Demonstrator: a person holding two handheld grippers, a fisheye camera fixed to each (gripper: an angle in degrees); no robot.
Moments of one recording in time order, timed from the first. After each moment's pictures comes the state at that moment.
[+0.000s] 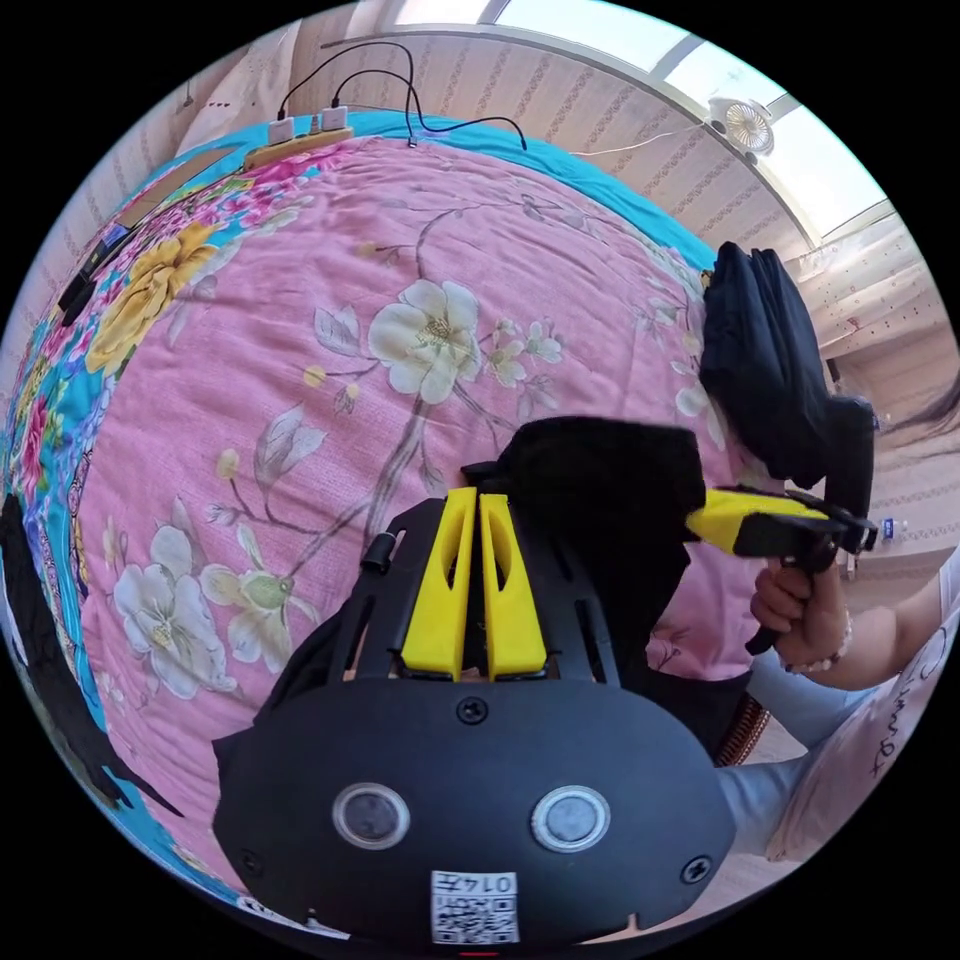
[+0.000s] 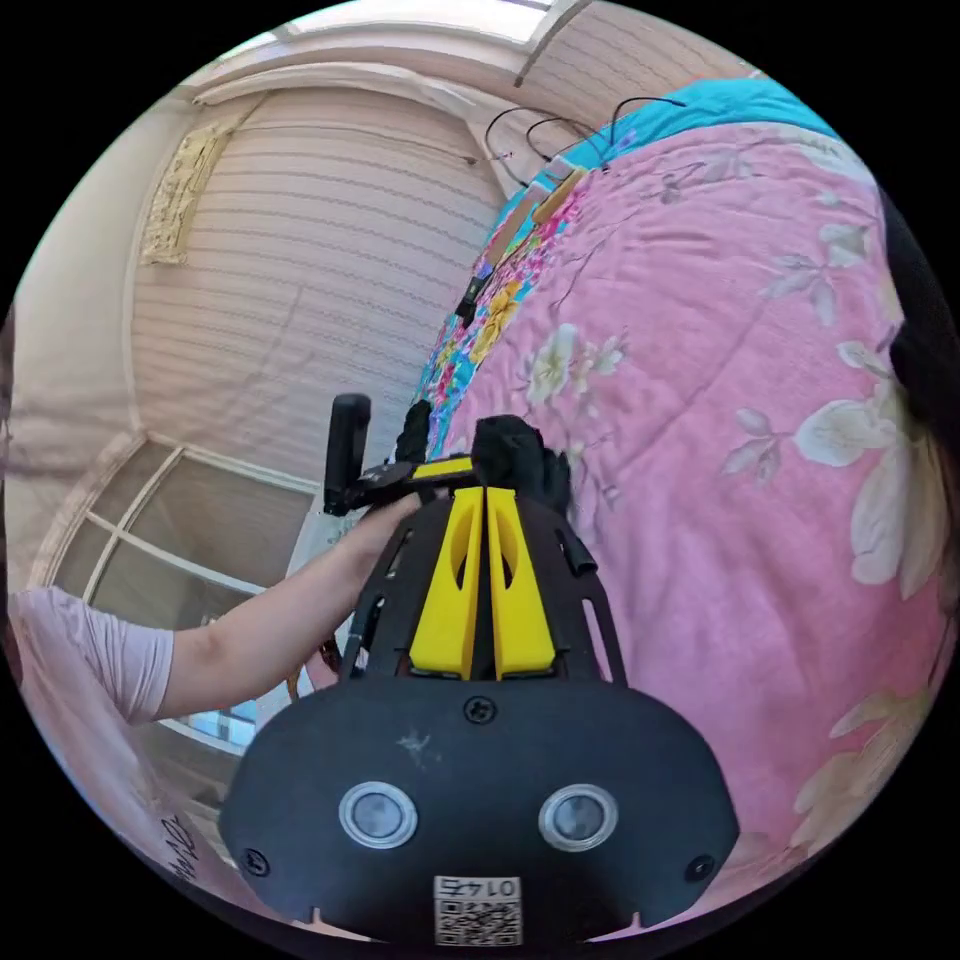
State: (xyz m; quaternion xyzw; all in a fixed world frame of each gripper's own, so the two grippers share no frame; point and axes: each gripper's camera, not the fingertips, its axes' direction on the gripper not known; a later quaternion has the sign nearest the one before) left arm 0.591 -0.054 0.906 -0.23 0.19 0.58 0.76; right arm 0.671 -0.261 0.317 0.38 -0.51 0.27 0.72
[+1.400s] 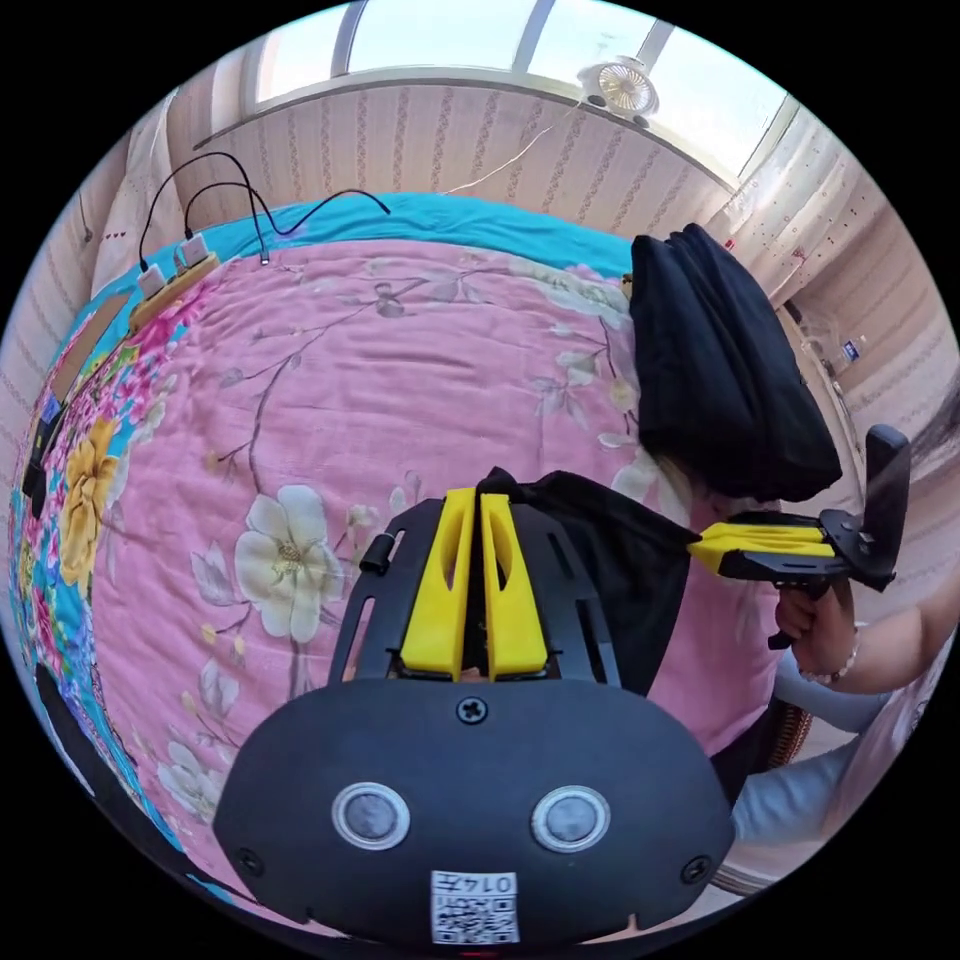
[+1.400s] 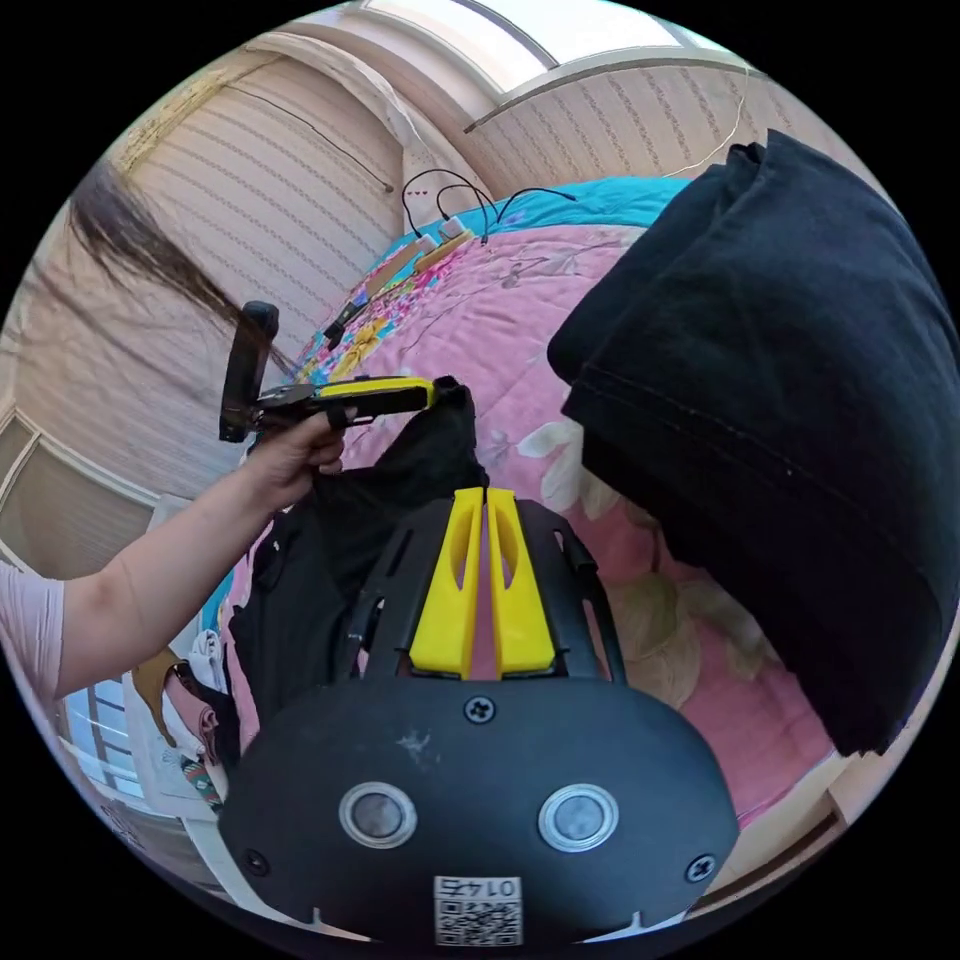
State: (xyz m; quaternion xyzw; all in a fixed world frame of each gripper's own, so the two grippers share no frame) left arm 0.571 -0.025 0.778 -0.18 0.23 0.67 0.69; right arm 0.567 -0.213 0.256 0.33 -0.29 0.41 0.80
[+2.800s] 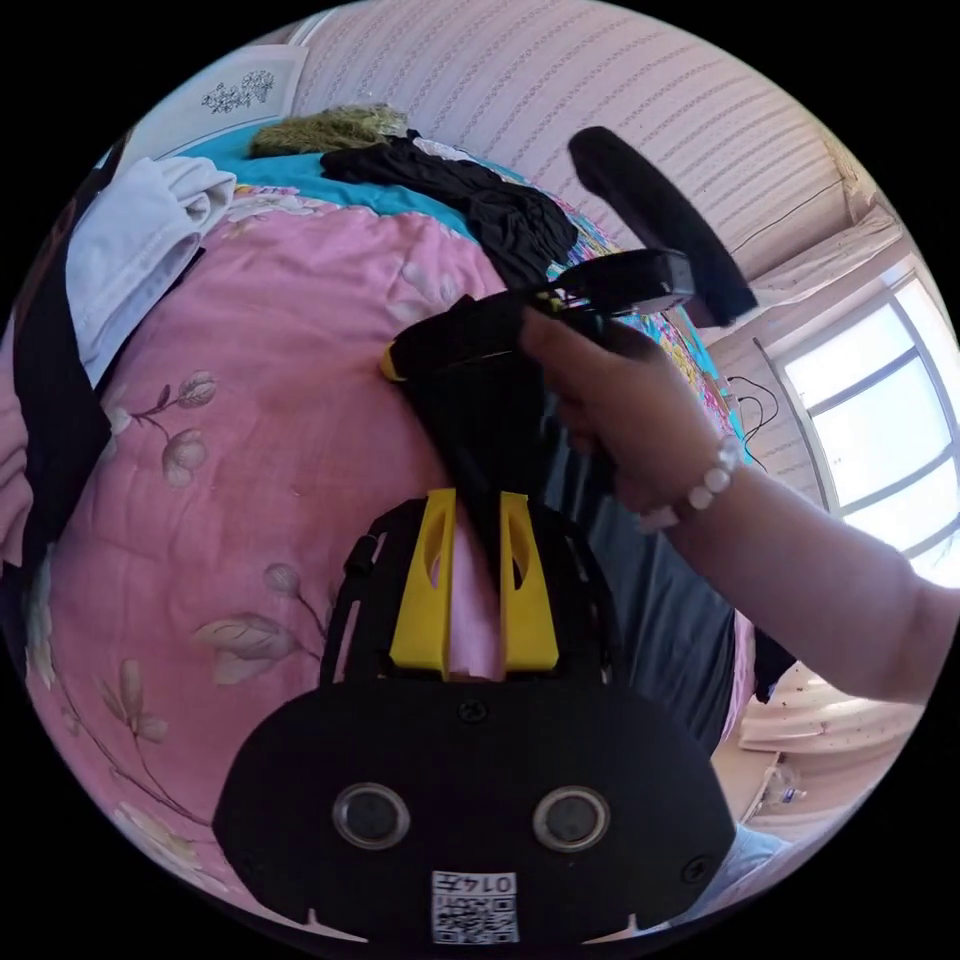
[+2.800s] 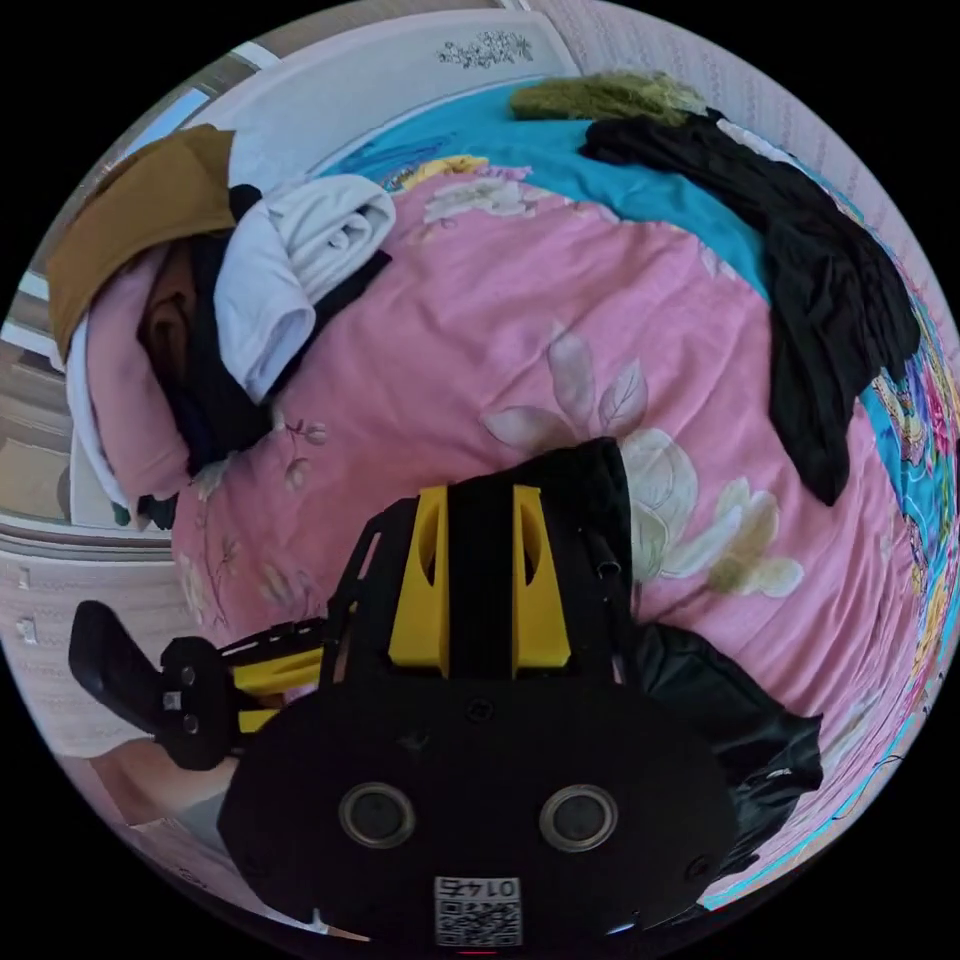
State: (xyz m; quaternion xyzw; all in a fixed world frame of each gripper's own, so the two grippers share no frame) left arm -0.215 -0.143 0.482 -0.06 0.17 0.03 0.98; right arm -0.039 -0.692 -0.007 0.15 -0.19 -0.29 0.93
